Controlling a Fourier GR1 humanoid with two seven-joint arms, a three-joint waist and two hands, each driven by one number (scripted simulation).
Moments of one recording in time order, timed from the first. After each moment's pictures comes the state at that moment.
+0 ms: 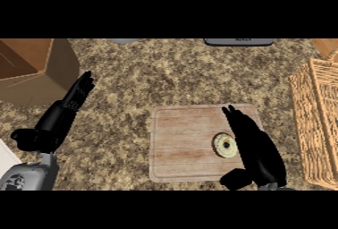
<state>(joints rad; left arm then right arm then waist) -0.15 0.25 -0.02 -1.62 0.00 -0.14 0.03 -0.06 -0.21 0.42 -1.87 0.85 0.23 0.65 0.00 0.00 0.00</state>
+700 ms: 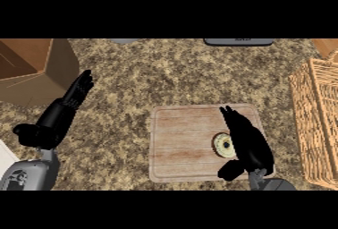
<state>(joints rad) -0.17 0.22 0.03 -1.58 -0.03 -0.18 0.02 -0.08 -0.14 0.36 -1.70 0.92 0.24 0.58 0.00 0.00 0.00</state>
